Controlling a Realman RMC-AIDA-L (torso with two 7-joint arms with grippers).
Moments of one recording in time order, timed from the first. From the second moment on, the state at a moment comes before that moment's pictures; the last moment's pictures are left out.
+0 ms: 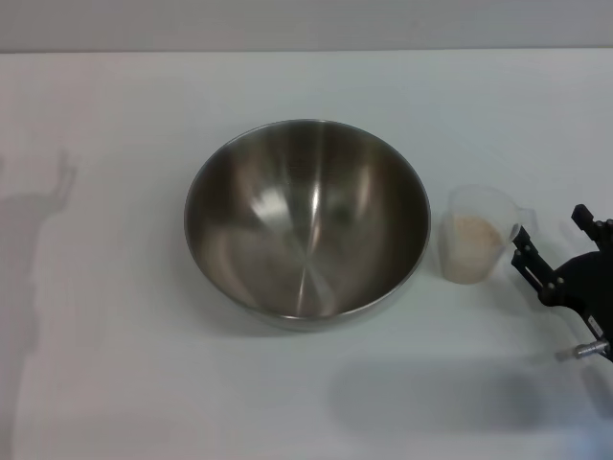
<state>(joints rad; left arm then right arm) -0.23 -2.07 -1.12 -0.39 2.43 1.42 -0.03 0.19 2.09 0.26 0.23 -1.96 -1.30 0.00</state>
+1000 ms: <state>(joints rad) -0.21 -2.07 -1.11 -0.36 2.43 1.41 -0.04 0.21 2.09 0.27 0.23 -1.96 -1.31 0.00</state>
